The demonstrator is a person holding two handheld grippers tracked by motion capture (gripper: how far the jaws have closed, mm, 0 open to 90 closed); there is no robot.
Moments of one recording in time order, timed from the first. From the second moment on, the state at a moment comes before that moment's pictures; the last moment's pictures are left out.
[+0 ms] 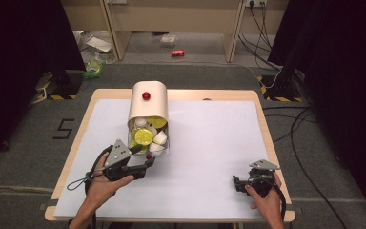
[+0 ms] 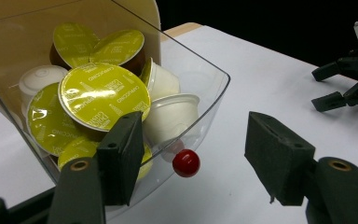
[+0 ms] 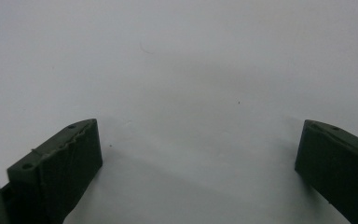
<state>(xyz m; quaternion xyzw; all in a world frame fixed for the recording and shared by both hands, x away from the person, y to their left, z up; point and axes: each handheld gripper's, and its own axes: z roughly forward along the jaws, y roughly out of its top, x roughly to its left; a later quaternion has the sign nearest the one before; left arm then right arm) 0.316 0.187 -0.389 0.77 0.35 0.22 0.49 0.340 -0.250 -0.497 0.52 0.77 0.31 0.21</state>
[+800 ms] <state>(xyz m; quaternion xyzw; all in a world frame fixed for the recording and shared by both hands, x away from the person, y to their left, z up) 0.312 0.187 -0.391 0.77 0.35 0.21 0.50 0.340 -0.250 -0.497 0.52 0.77 0.31 0.21</state>
